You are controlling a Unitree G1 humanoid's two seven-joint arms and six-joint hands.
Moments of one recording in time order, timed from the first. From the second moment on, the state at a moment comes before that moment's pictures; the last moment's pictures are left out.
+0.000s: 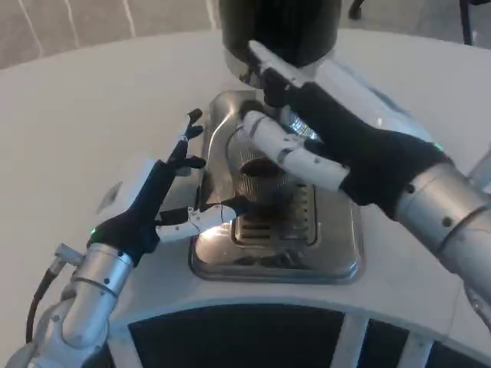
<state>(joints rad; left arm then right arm) -0.68 0.39 -0.12 0.89 0.39 -0.67 0.18 -0.65 -0.46 0.33 -0.73 -0.48 0.76 0.48</state>
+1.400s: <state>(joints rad) -0.72 0.39 -0.14 0.96 0.38 -0.68 0.13 0.01 -0.46 -0.14 -1.03 -0.56 0.48 0.53</state>
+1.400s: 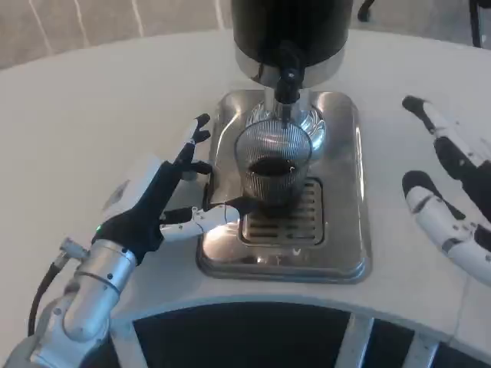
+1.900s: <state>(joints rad) -0.75 0.39 -0.12 0.96 0.36 -0.70 0.14 0.14 -0.40 -0.09 -1.03 -0.65 0.43 0.62</state>
